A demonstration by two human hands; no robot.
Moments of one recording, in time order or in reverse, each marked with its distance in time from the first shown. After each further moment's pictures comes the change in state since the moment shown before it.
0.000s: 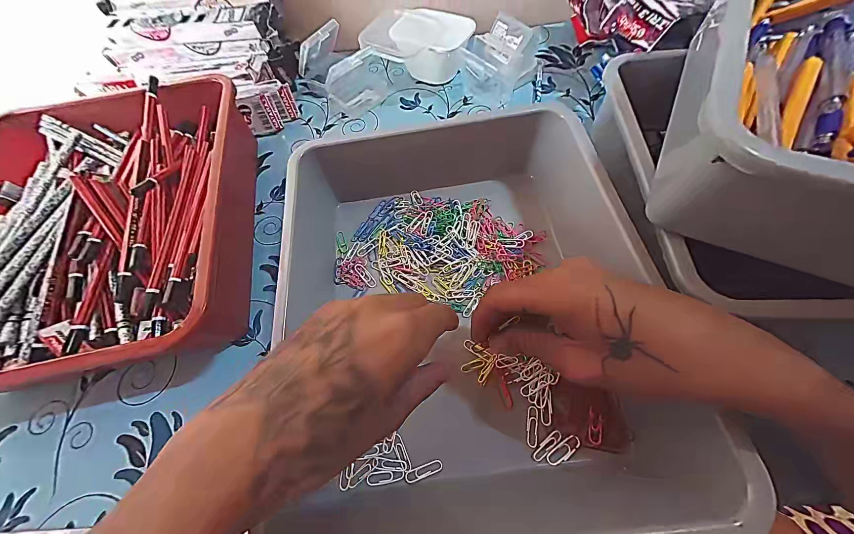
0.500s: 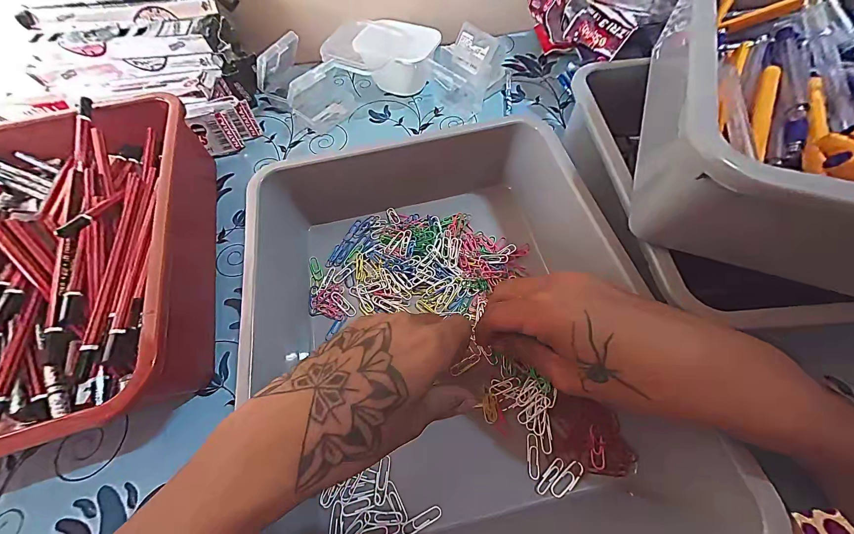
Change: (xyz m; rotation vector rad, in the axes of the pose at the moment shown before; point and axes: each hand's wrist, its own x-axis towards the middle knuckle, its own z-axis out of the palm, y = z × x) left_hand 0.036 -0.016 0.021 -0.096 -0.175 0.111; right_hand -0.003 0.008 0.001 -0.314 0.031 0.034
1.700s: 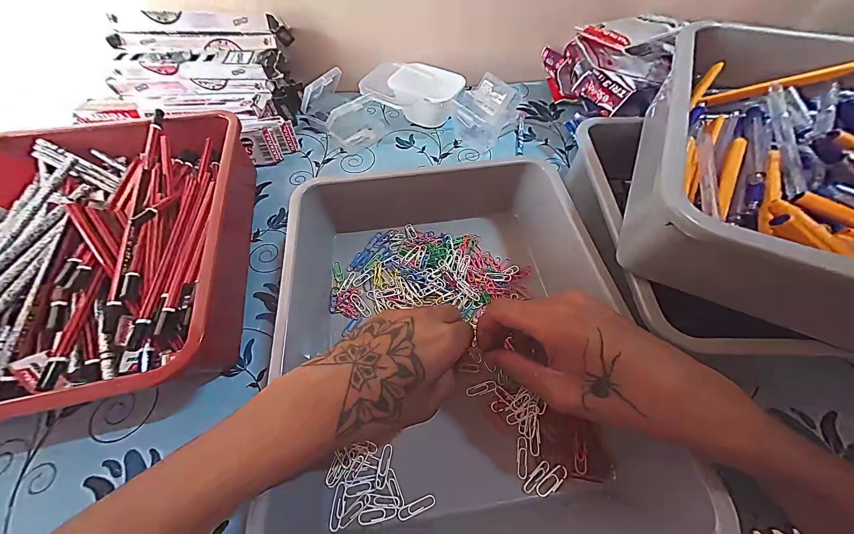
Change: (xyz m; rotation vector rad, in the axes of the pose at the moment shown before) left_hand 0.006 -0.002 0.003 0.042 0.077 0.042; right_hand -0.001 -0.014 -0.002 0.094 0.073 0.131
